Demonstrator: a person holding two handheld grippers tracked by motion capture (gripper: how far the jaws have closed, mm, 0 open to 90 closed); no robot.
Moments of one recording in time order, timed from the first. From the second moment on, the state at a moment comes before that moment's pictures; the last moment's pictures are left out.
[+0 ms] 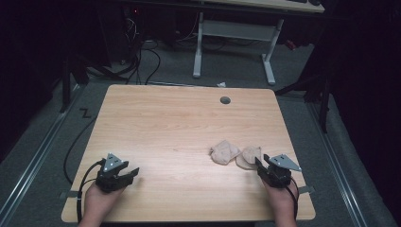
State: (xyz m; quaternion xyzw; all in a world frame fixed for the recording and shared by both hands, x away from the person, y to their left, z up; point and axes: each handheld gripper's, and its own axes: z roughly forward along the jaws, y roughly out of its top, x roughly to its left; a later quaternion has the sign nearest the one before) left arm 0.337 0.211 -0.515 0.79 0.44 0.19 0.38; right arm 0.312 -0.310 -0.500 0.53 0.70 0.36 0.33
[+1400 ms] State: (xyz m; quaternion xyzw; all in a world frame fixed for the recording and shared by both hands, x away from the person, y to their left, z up) left arm 0.332 0.184 -0.511 0.81 0.40 0.16 0.40; right arm 0.314 -0.304 -0.520 0.52 0.77 0.31 0.21
